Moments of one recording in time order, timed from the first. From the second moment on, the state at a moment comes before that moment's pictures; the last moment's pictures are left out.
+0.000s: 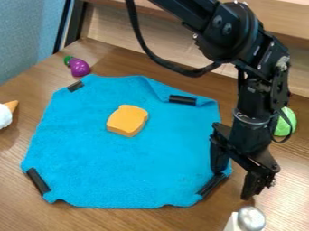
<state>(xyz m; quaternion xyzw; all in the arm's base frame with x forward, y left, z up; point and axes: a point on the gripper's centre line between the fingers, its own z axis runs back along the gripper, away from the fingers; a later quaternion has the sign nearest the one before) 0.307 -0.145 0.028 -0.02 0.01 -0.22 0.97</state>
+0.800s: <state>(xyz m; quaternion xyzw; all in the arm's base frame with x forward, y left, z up) 0.296 -0.134 0.025 0.00 0.01 -0.22 0.98</state>
